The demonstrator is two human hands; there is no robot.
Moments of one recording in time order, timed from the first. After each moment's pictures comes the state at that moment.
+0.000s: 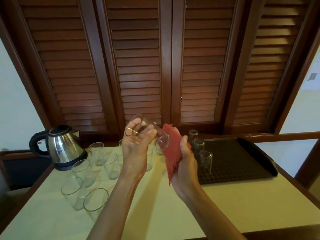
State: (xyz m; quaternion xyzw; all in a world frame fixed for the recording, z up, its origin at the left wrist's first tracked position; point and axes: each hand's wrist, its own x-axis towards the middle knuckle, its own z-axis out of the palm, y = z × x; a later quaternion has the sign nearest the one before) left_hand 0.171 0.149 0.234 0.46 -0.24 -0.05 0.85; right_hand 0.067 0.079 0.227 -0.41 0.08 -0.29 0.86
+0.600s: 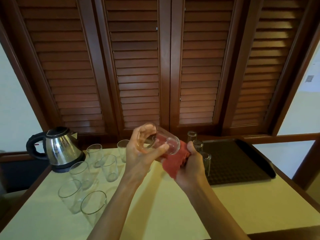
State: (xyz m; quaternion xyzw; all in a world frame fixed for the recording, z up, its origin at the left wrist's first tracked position) left_hand 0.164 0.155 0.222 0.56 -0.34 -0.02 0.75; right_hand 0.072 0.053 0.235 -0.23 0.19 -0.21 0.93
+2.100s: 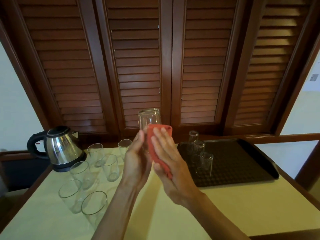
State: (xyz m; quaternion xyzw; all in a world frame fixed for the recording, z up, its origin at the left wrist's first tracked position) left_hand 0.155 0.157 0.230 0.40 -0.23 -0.23 0.86; right_hand 0.077 0.065 0.207 -0.83 -0.13 -0.41 0.34
